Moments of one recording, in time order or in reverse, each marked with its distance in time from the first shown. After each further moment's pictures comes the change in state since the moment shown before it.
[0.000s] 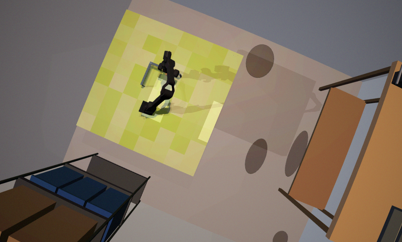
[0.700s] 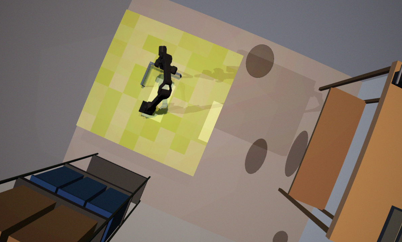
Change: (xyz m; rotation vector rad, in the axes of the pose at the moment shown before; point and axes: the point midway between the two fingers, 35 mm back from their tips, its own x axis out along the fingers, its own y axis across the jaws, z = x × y) arm -0.066 0.006 -0.002 -0.007 -0.028 0.004
